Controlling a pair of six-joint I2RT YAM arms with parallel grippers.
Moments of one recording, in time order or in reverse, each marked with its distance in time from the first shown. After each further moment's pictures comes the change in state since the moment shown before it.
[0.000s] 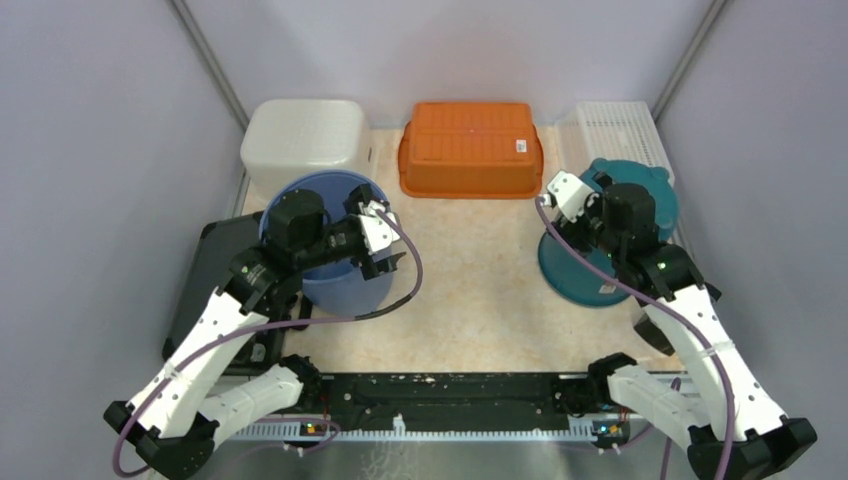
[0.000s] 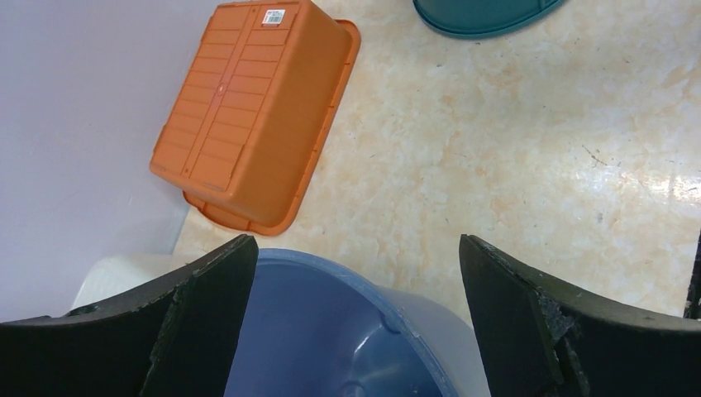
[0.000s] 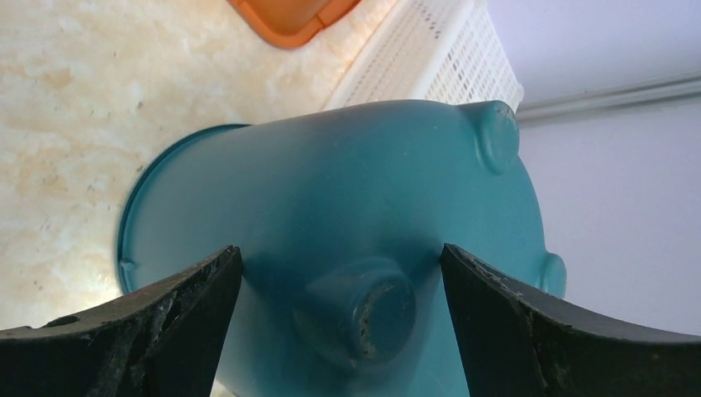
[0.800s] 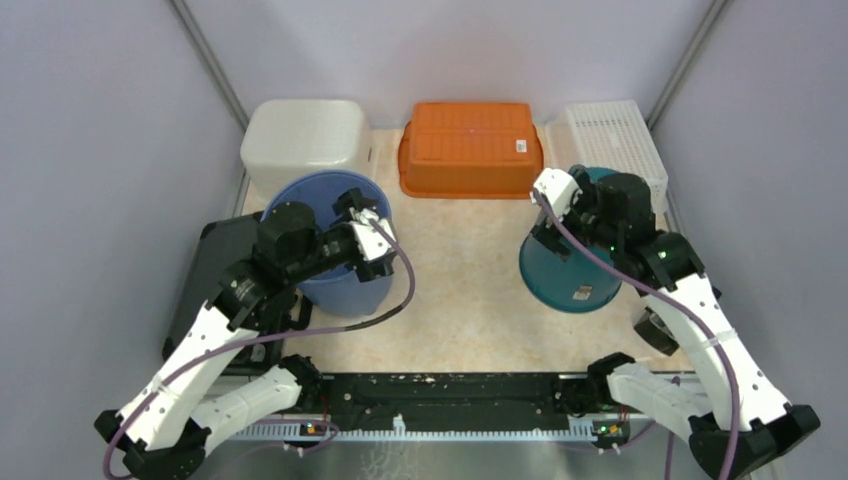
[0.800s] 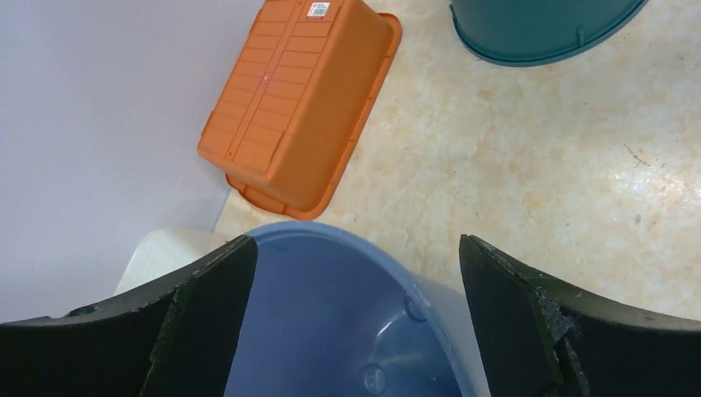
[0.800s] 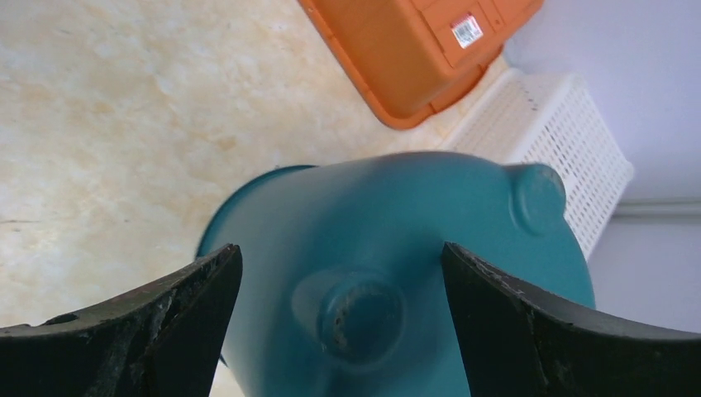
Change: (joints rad) left arm -0.074 -0.046 0.002 0.013 -0.146 -0.007; right arm 0.039 0.085 0.142 -0.138 -0.301 0.116
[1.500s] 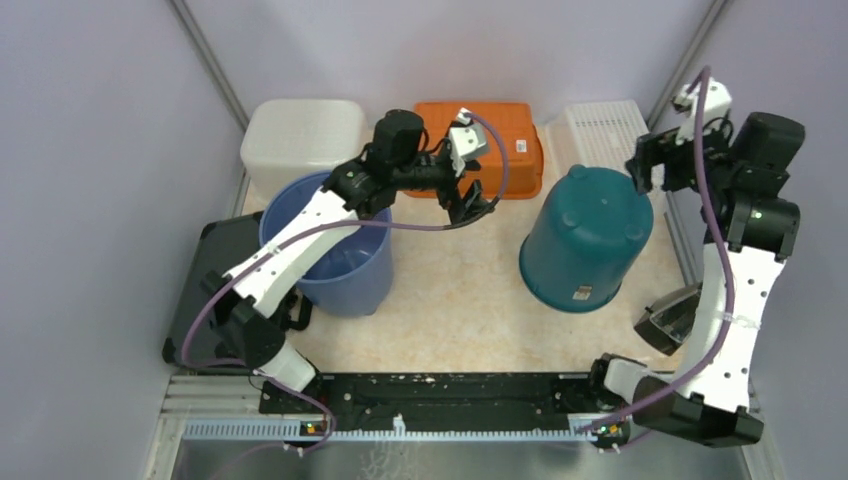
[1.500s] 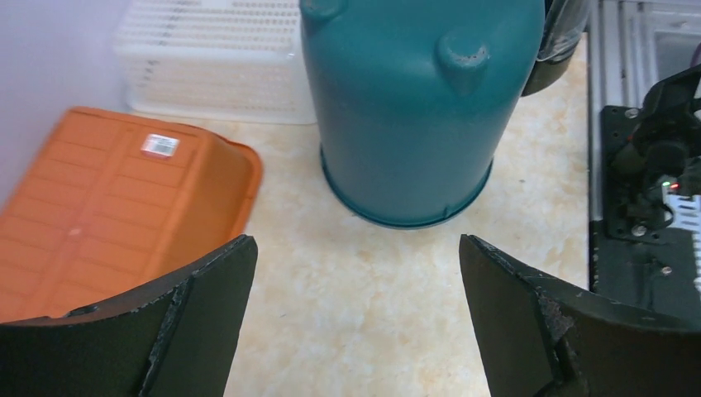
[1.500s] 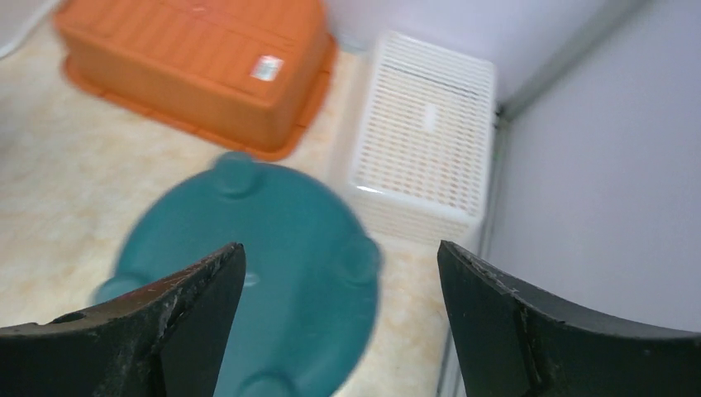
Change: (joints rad) left arm -0.032 0.754 0.517 0.172 0.375 -0.387; right arm -0.748 0.185 0.484 -0.138 -0.361 0.220
